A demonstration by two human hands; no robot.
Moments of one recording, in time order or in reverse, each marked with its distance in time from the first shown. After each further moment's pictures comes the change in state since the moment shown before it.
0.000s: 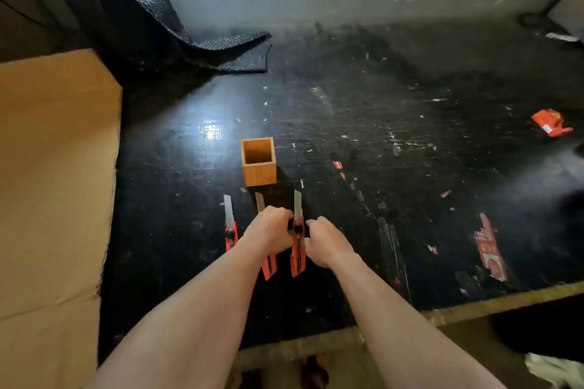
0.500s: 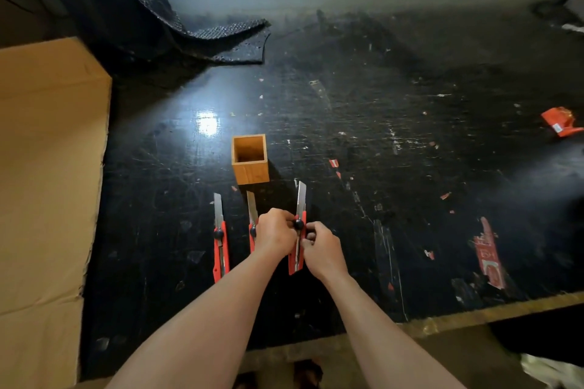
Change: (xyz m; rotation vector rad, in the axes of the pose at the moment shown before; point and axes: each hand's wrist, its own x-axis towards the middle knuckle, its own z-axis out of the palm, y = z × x) left_hand 0.021 0.028 0.036 -0.415 0.219 -0.376; right_hand -0.001 0.025 0.017 0.603 0.158 0.155
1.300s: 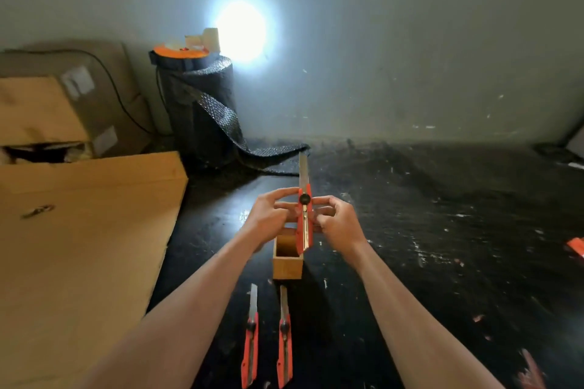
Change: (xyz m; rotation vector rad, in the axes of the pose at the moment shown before) left_hand -0.015 0.100 -0.227 -0.703 -0.004 0.304; right_hand -0.002 -0.227 -0.089 0.318 -0.107 -0.574
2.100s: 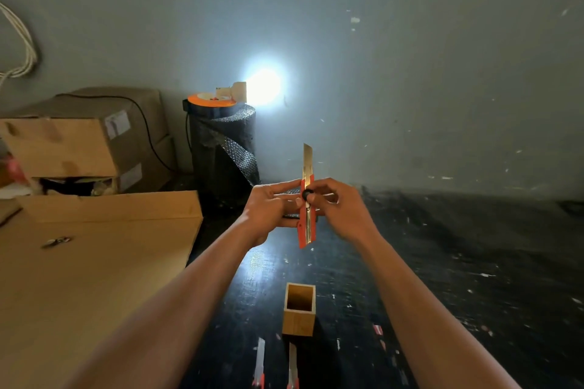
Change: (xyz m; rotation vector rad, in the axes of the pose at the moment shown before) left_hand 0.014 0.090 -0.038 -0.130 0.079 0.206; right_hand 0.068 -0.096 0.006 -0.264 0.041 -0.375
